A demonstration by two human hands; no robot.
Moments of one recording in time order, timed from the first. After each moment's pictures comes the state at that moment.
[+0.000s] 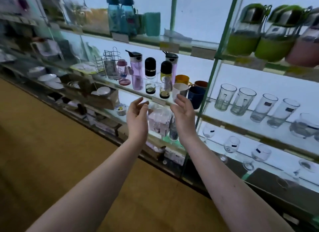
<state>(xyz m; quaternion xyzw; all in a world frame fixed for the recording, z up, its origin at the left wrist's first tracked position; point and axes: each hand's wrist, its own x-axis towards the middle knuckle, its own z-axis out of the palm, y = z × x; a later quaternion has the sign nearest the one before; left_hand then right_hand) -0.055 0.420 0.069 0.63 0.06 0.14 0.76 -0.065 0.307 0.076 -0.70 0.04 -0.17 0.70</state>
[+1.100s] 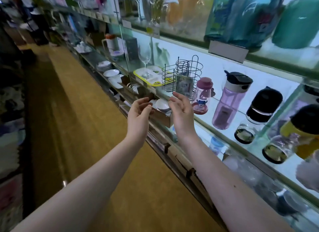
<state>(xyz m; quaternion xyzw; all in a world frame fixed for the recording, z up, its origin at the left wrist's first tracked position) 0.244 0.688 0.052 0.68 0.16 0.23 0.68 0.284 0.584 0.050 -0.65 -0.07 0.00 0.76</state>
